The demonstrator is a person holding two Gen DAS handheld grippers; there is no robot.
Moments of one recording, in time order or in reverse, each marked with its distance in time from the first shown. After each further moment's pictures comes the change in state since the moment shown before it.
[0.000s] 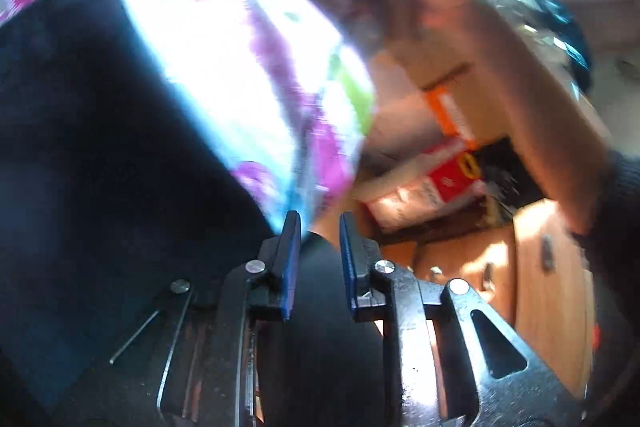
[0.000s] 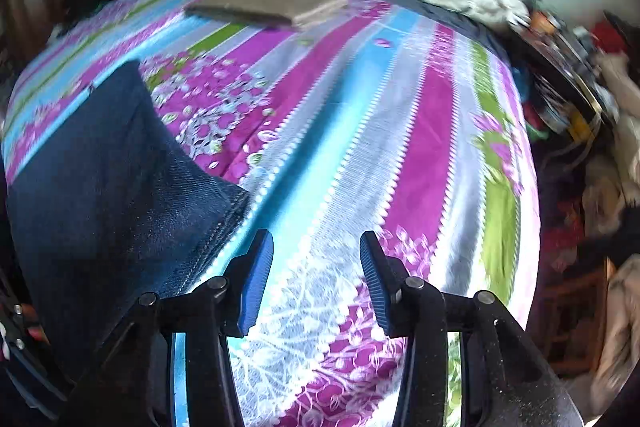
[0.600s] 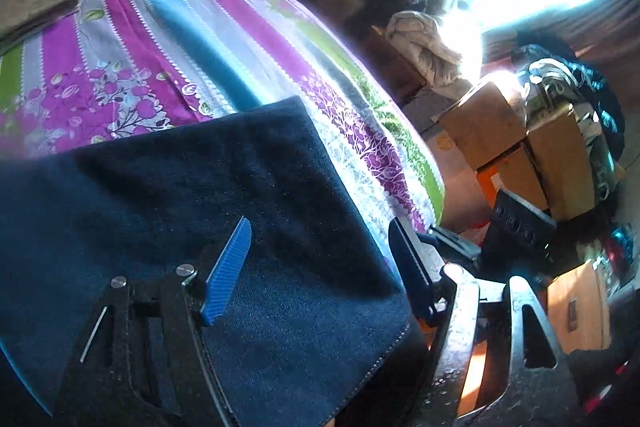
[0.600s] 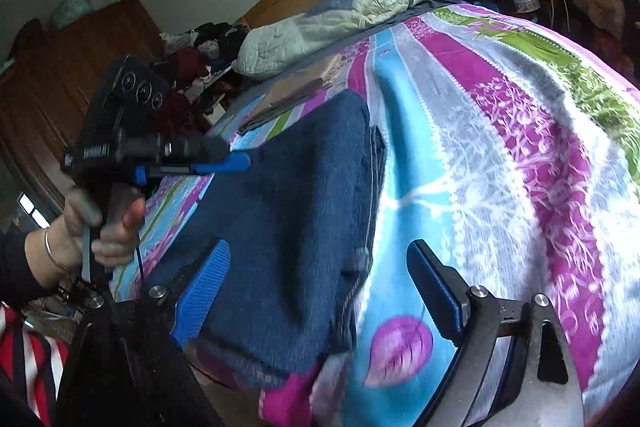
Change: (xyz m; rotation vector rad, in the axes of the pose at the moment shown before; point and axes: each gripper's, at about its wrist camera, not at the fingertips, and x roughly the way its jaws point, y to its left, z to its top) left arm -0.068 0.040 0.027 -0.093 -0.221 0.238; right arm -0.036 0.093 -0.135 0.589 -0.405 0.372
